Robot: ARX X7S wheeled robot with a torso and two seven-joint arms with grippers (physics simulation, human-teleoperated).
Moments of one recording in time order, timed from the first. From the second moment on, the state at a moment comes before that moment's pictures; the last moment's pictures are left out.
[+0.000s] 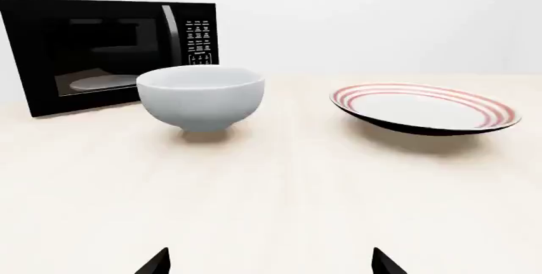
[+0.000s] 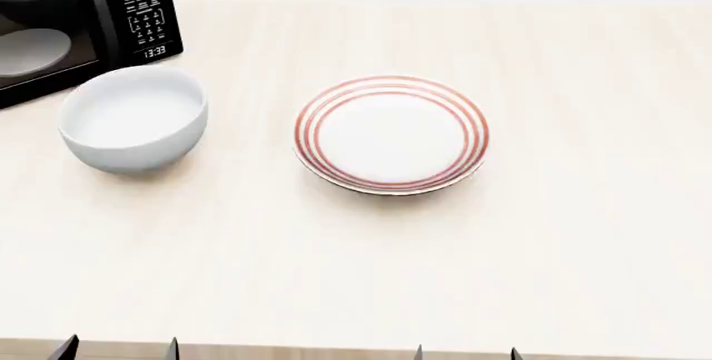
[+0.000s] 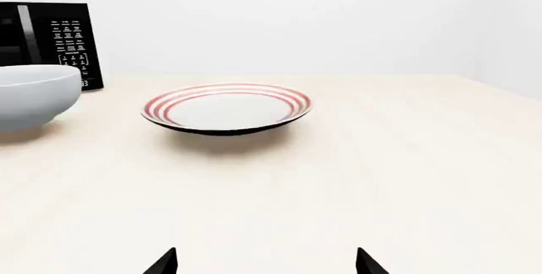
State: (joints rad) left arm 0.00 0.00 0.00 0.00 0.00 0.00 0.00; right arm 0.00 0.00 0.00 0.00 0.00 0.00 0.00
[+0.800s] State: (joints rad) left arm 0.04 -0.08 0.09 0.23 -0.08 -0.07 -0.10; right arm -0.03 0.08 -0.08 -0.26 0.02 0.15 0.14
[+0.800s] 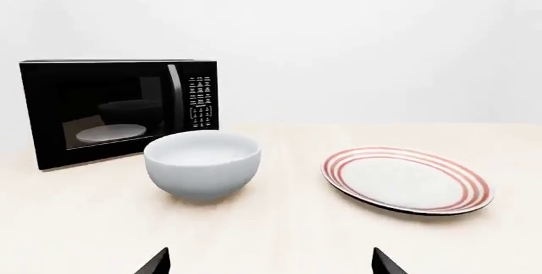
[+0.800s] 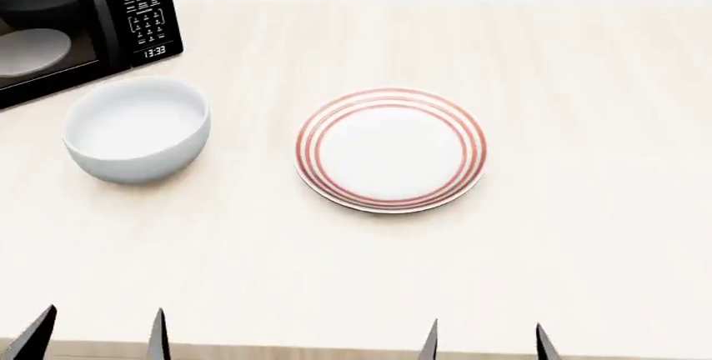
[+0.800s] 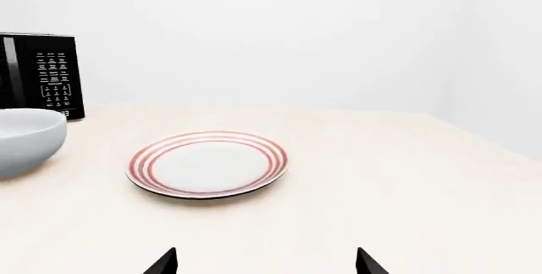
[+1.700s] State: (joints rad) left arm 0.13 -0.17 0.14 0.74 -0.09 -0.26 -0.18; right arm -0.10 0.15 -0.15 -0.68 -0.01 0.28 0.24
